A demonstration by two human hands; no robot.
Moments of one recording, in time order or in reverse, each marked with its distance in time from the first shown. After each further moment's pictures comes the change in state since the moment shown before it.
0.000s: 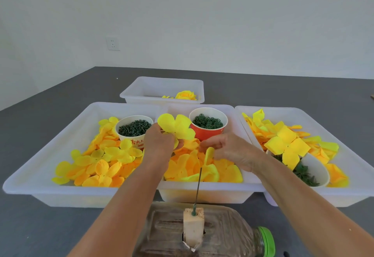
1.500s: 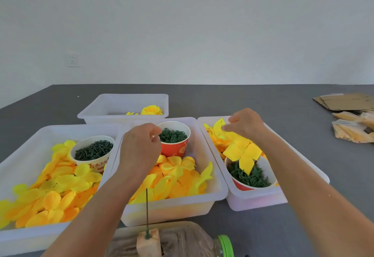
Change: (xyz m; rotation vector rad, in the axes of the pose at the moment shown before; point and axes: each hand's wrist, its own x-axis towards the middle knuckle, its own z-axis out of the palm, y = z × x) left_hand -0.020 0.034 0.033 0.641 0.012 0.604; right_hand -0.024 -0.008 -0.127 -0.654 0.624 0.255
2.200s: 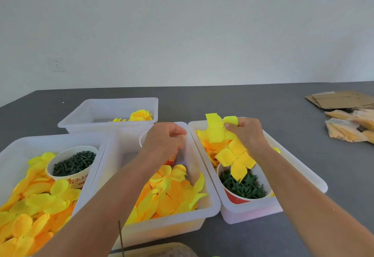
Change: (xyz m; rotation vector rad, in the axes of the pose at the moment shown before) left_hand 0.031 0.039 0.050 -0.292 -0.383 -0.110; right_hand 0.018 0.045 0.028 0.750 0.198 0.130
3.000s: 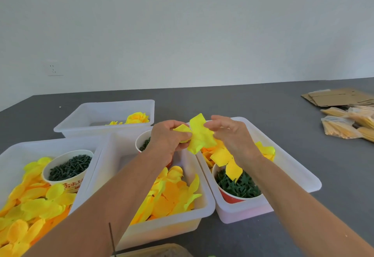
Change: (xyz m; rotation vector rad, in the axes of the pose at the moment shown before) left_hand 0.017 0.012 0.024 -0.536 -0.019 -0.214; right_hand -0.050 -0.027 0.007 0.173 -0.233 -0.209
